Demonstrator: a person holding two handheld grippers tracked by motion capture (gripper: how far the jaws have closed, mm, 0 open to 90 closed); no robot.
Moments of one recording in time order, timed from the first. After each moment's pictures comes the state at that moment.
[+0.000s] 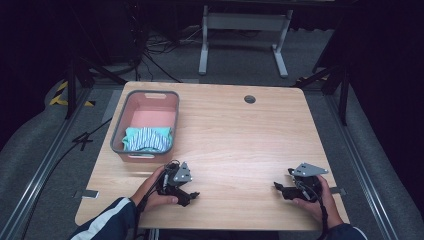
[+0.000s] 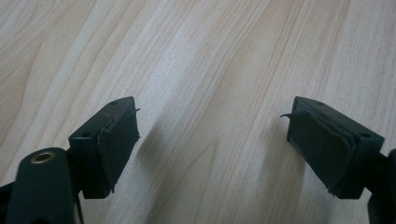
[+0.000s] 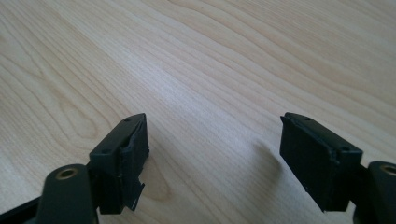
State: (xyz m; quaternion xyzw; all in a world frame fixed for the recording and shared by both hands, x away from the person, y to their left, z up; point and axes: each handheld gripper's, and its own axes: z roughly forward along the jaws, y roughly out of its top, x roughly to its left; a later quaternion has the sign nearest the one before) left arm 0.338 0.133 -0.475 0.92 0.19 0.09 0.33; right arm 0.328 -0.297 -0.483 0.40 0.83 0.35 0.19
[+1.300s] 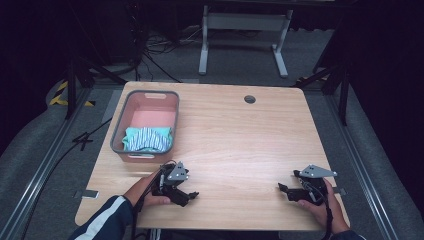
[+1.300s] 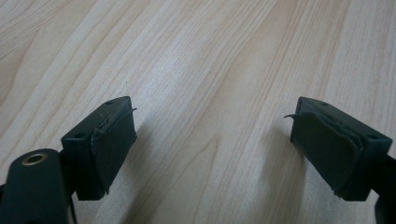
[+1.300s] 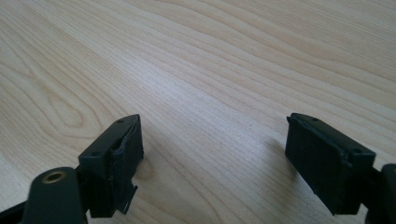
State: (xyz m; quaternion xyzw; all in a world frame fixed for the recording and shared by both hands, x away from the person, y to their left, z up) left arm 0.339 0.140 -0.483 0.90 0.21 0.08 0.36; right arm 0.324 -0.311 -0.486 0.42 0.81 0.36 0.18
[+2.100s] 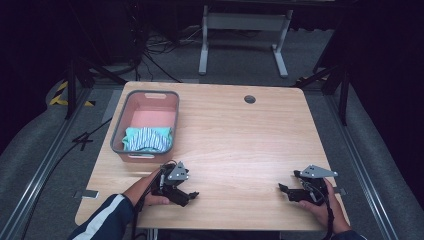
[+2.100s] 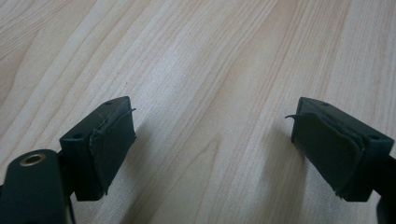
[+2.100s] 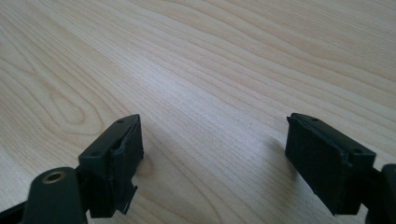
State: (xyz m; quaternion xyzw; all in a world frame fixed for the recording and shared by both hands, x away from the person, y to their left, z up) left arm 0.340 0.140 -0.483 0.91 0.21 0.08 0.36; right arm 0.323 -0.313 -0.486 0.42 0.81 0.36 0.18
